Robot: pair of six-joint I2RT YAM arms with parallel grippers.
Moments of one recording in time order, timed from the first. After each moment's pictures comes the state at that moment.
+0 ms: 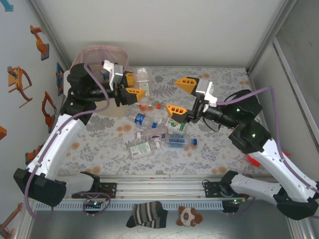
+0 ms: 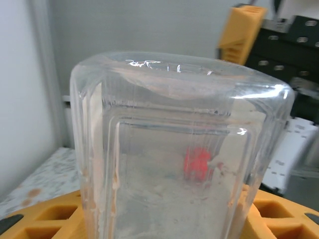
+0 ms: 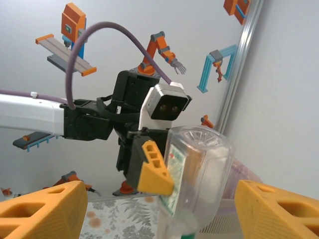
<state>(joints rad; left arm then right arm) -0.37 1.22 1.30 -0.10 1.09 -0.01 0.81 0.95 1.26 -0.11 -0.44 -0.13</state>
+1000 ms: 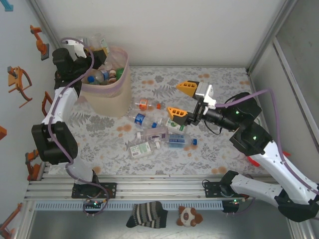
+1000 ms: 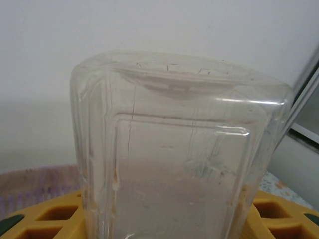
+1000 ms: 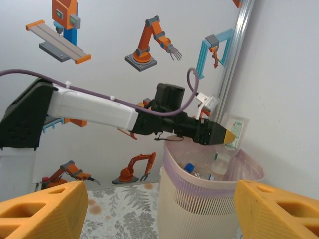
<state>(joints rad) 0.03 1.71 1.46 0.19 0.69 -0.25 0.81 0.92 1.23 -0.15 -0.42 -0.13</state>
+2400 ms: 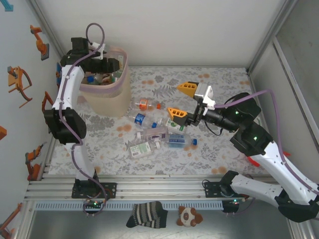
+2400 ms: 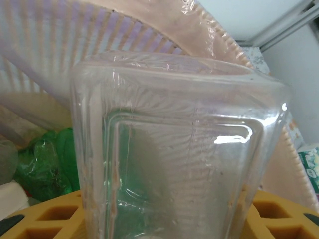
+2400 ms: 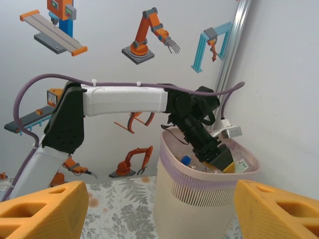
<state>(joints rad) -0.07 2.04 2.16 -0.99 0.63 -0.02 0.81 0.92 1.23 -0.18 -0.40 -0.15</state>
